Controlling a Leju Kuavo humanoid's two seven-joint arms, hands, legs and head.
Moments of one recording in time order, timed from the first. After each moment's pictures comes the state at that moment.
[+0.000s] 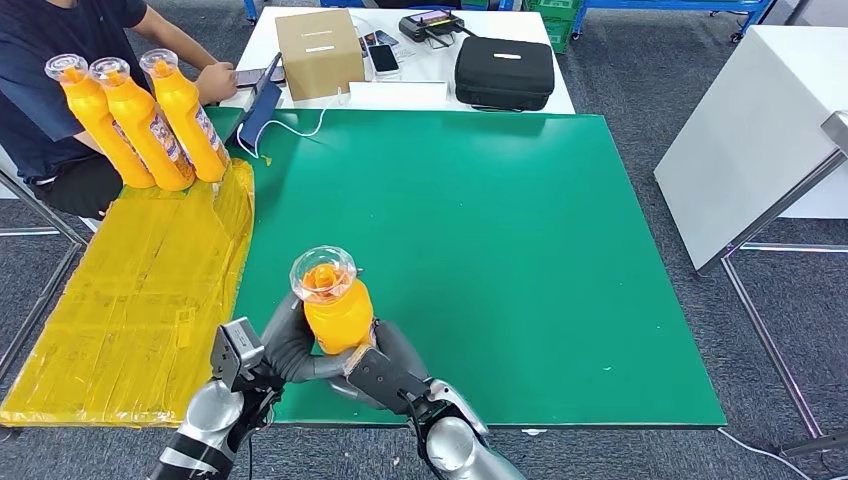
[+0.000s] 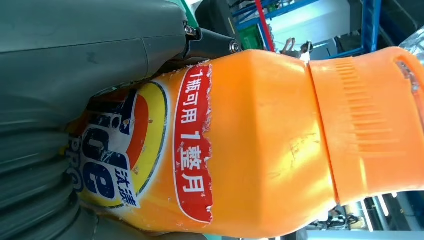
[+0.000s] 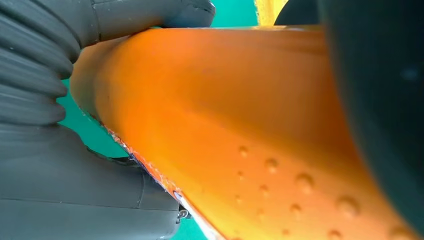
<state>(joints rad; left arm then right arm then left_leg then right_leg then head) -0.18 -0.03 -0.36 -1.40 -0.15 -0.34 -0.40 -0.18 0.25 0.63 -1.13 0.36 -0.05 -0.21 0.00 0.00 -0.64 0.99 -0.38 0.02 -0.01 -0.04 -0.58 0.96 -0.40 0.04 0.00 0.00</state>
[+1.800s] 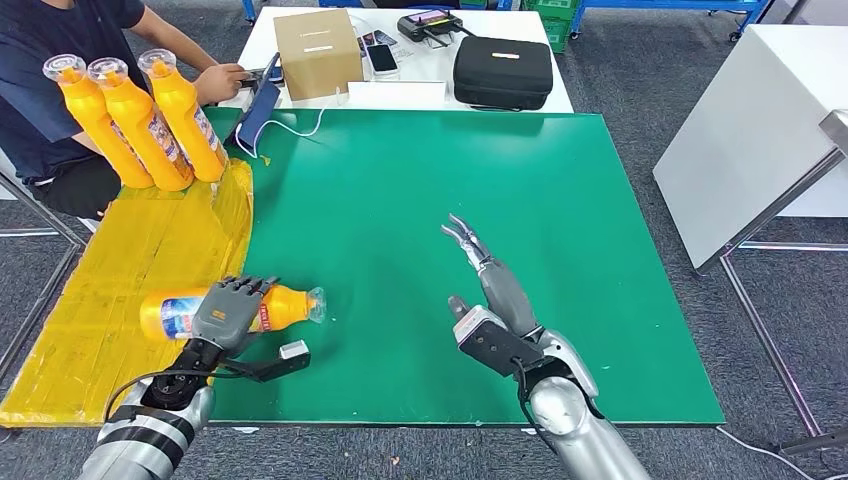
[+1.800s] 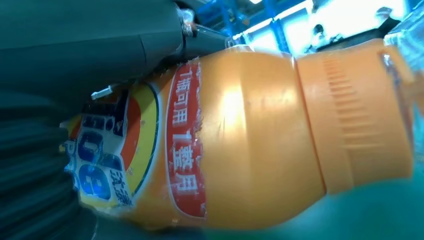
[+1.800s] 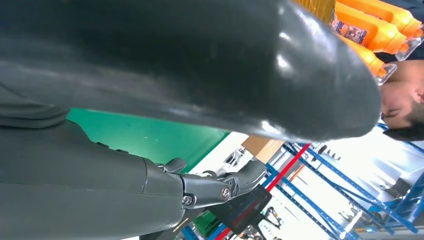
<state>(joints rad) -0.38 0.14 -0.25 -0.83 -1.53 0.51 -0.11 -0.18 -0.03 0.43 -1.54 0.41 -0.03 -0.21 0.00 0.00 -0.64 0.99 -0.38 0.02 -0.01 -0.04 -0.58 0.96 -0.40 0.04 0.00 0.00</state>
